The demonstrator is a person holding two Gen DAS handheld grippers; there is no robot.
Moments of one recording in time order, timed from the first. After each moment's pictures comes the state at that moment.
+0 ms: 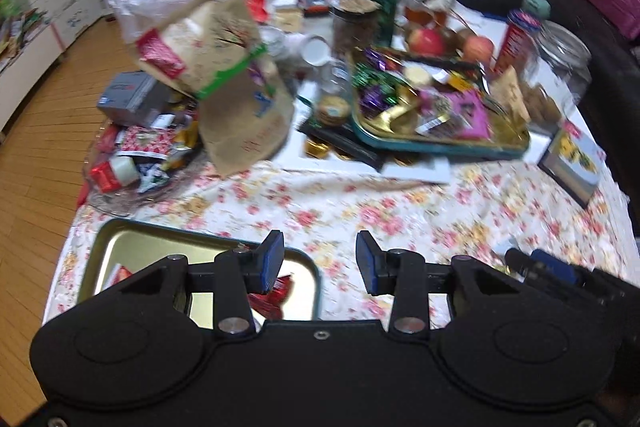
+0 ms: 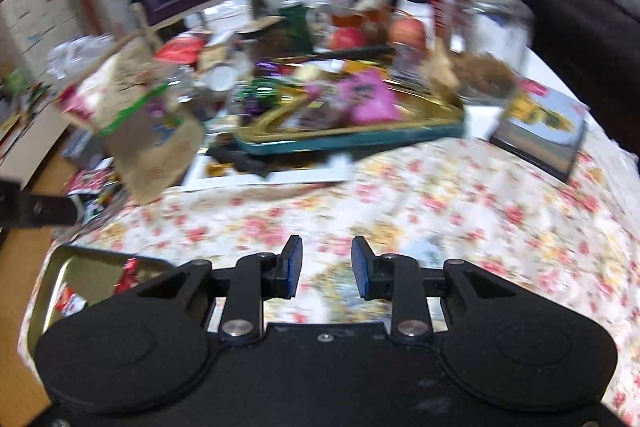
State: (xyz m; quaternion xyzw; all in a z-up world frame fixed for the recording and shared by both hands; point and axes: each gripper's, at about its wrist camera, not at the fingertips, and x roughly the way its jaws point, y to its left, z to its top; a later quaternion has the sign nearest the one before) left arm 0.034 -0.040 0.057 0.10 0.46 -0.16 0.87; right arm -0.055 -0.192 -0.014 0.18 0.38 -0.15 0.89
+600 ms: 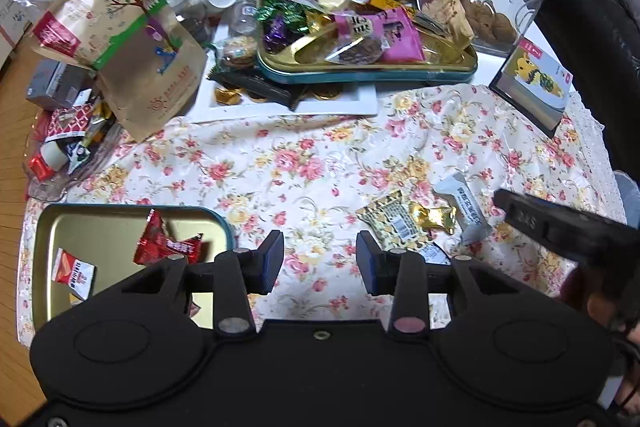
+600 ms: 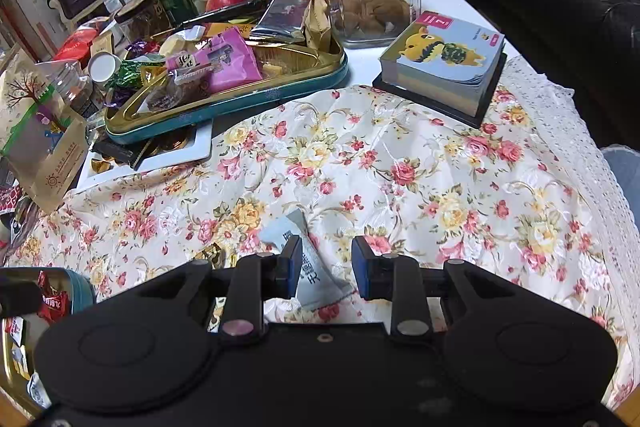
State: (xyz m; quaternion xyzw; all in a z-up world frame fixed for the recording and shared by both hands) left arm 0.021 -0.110 0.029 0.15 0.54 -0.21 0.81; right arm -0.062 -0.283 -0.054 0.23 0.45 -0.23 0.83
